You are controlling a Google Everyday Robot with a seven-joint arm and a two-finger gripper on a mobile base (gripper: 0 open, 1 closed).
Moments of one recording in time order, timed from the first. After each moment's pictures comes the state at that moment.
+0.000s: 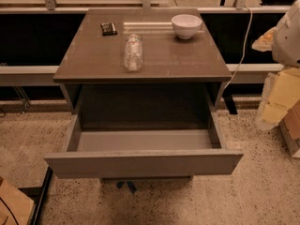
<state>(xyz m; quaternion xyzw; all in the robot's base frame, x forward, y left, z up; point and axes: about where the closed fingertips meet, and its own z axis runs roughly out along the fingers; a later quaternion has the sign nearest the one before) 0.438 -0.217 0.976 -0.60 0.78 -0.03 0.16</state>
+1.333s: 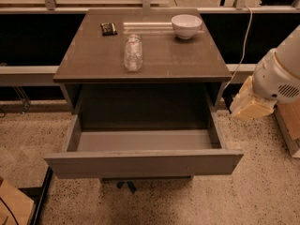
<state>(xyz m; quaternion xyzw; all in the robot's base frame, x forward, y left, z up) 0.451 -0.215 0.891 -0.61 0.78 0.05 0.15</state>
